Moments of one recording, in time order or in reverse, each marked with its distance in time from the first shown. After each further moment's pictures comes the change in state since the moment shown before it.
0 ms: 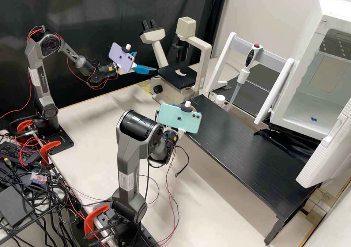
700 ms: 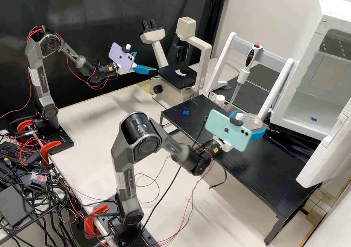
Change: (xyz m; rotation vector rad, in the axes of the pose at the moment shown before) left arm 0.000 0.000 0.000 0.000 0.000 0.000; right arm -0.025 0.160 0.085 -0.053 -0.250 0.470
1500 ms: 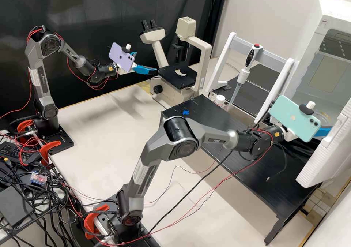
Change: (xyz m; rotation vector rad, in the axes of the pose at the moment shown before) left arm 0.000 0.000 0.000 0.000 0.000 0.000; right arm 0.158 0.093 0.026 0.033 -0.175 0.106
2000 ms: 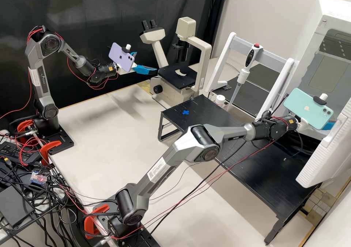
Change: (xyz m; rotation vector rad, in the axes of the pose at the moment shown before) left arm 0.000 0.000 0.000 0.000 0.000 0.000; right arm 0.084 -0.035 -0.002 -0.012 -0.085 -0.077
